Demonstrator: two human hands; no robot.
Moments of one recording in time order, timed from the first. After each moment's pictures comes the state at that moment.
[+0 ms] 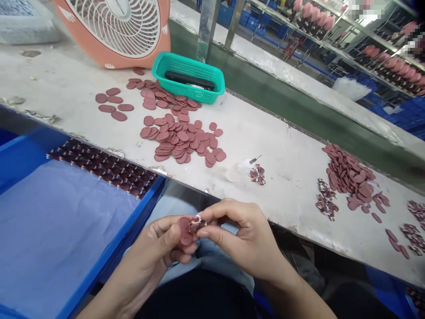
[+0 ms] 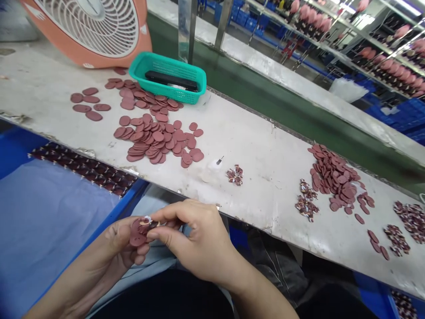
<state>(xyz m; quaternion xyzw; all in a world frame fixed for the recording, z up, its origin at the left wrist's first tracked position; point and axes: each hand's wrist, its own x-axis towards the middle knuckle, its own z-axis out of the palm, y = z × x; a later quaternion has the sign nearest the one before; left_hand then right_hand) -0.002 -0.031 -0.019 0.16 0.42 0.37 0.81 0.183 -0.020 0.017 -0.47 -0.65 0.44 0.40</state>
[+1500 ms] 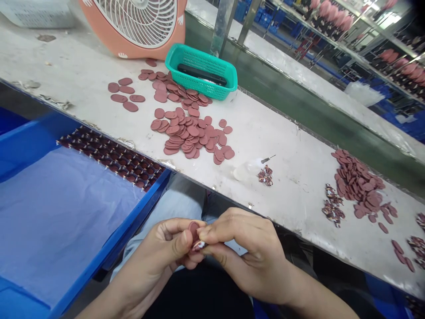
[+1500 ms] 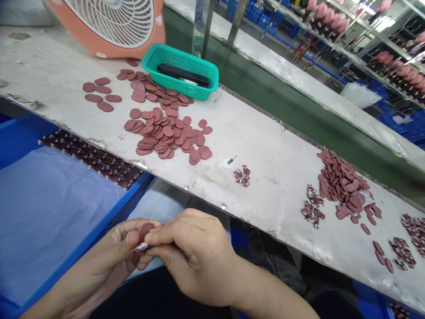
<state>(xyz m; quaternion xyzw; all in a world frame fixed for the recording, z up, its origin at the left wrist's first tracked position) -0.001 -0.039 -0.015 0.15 0.40 0.35 0.83 0.181 -0.029 0.020 -0.36 -0.78 0.34 0.39</state>
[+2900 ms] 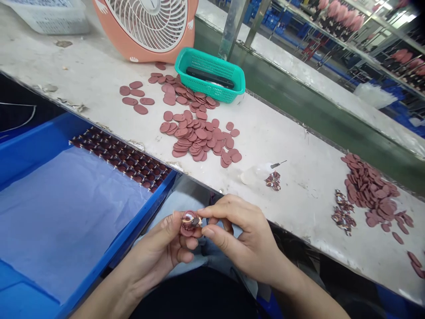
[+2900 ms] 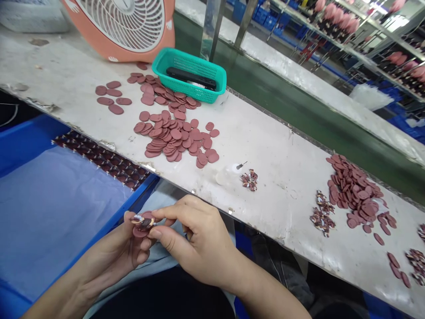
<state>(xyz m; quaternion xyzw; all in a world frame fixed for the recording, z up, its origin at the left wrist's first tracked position) -0.017 -0.028 -0.039 0.03 0.35 0.36 0.86 0.169 -0.011 0.011 -0.40 -0.73 0.40 0.38</state>
